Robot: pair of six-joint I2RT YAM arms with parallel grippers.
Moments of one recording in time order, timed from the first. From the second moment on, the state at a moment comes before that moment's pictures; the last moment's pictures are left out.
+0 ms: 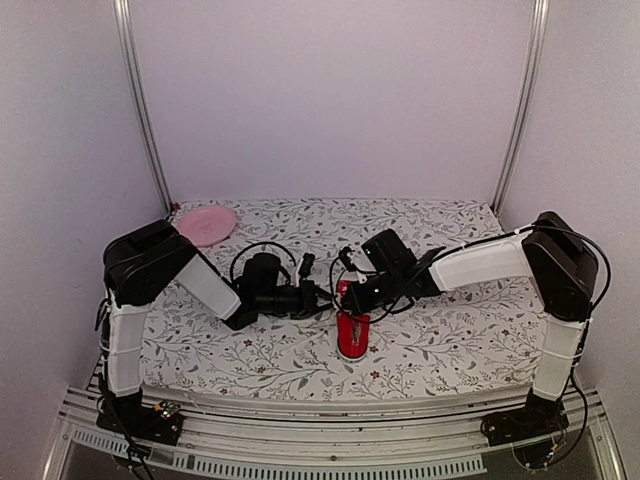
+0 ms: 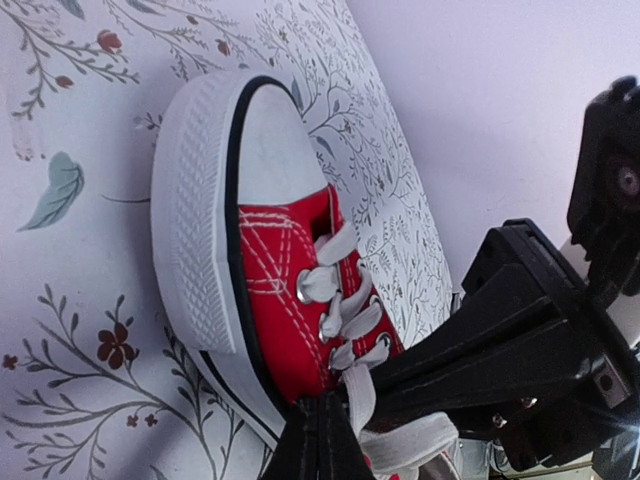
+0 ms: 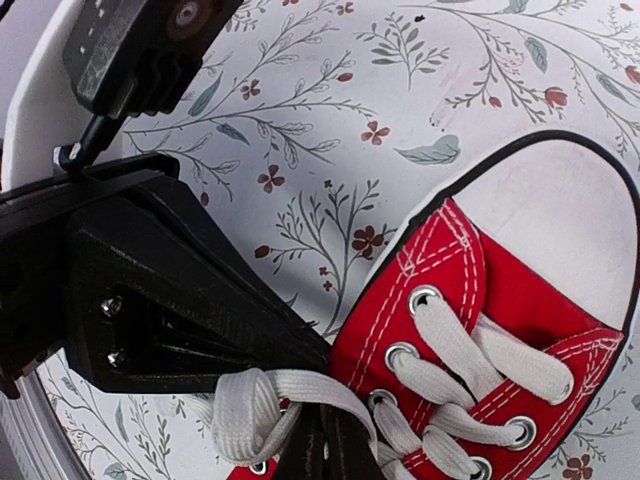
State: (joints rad) left arm -0.74 2.16 0.92 0.89 0.55 -0.91; right arm 0.82 1.92 1.15 -0.07 -0.19 0.35
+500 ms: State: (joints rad) left arm -0.74 2.16 0.92 0.89 0.53 -0.91; right arm 0.82 1.70 1.08 -0.11 -0.14 0.33
